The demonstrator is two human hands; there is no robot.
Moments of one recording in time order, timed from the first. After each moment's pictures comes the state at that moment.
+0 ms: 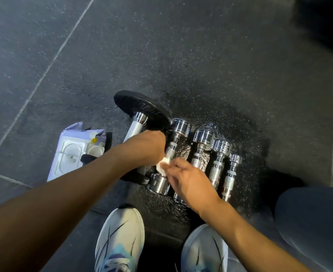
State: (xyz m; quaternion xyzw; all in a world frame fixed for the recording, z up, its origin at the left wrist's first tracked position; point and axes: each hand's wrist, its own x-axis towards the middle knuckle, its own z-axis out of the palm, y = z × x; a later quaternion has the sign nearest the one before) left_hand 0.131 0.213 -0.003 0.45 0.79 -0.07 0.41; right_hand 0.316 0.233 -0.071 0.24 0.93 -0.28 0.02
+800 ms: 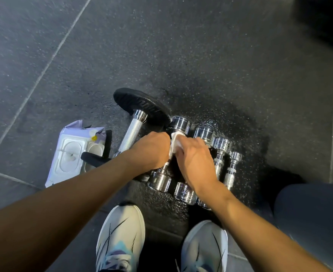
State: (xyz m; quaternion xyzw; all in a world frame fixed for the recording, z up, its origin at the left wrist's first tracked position) left_hand 0.148 0.212 -0.013 0.44 0.80 -0.03 0.40; right_hand 0.287 0.259 -0.061 0.37 0.90 -0.21 -0.04
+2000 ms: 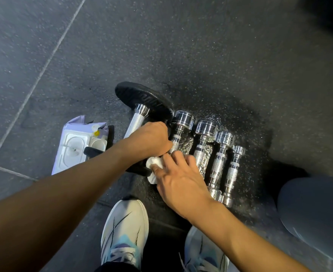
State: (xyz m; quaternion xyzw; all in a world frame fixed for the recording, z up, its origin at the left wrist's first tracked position) left_hand 0.132 0.215 -0.026 0.45 0.81 -0.01 0.38; right_hand 0.302 0.197 -0.034 0.18 0.98 -0.09 0.08
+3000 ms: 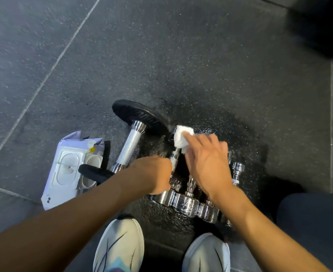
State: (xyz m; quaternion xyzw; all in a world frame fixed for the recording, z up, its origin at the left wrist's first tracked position) left_hand 0.154 0.195 0.002 0.53 0.72 -0.12 0.43; right_hand 0.296 0.287 -0.038 0.35 0.93 -0.10 -0.05
